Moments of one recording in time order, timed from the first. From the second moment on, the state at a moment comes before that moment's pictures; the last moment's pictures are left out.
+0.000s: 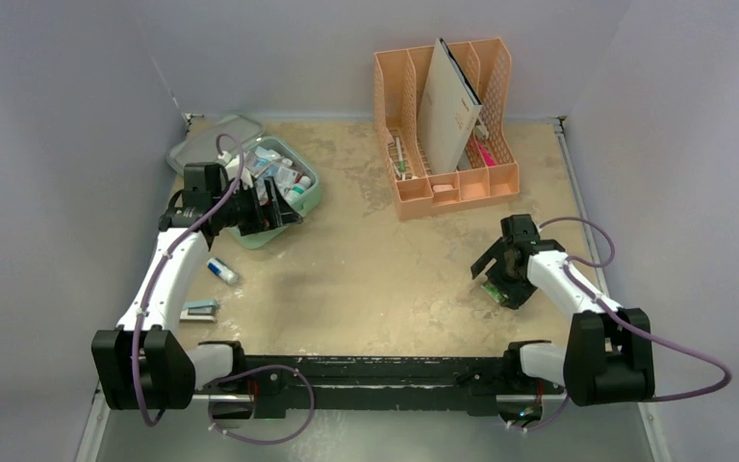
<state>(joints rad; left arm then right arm) 0.01 1.20 0.97 -0.57 0.64 -0.30 0.07 1.22 0.63 -0.71 0.08 0.89</state>
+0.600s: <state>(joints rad) 0.03 1.19 0.97 -0.58 0.63 -0.30 0.07 1.28 0.64 -0.74 0.11 0.92</state>
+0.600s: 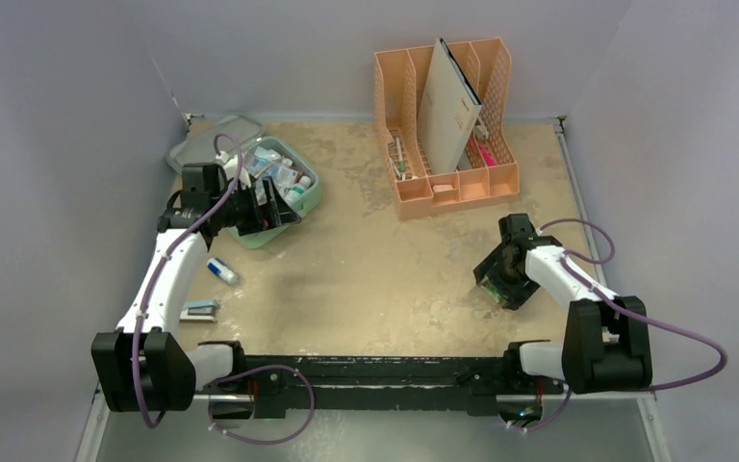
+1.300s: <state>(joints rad) 0.03 1.18 0.97 -0.58 0.63 -0.30 0.07 1.30 0.66 -0.69 0.16 0.81</state>
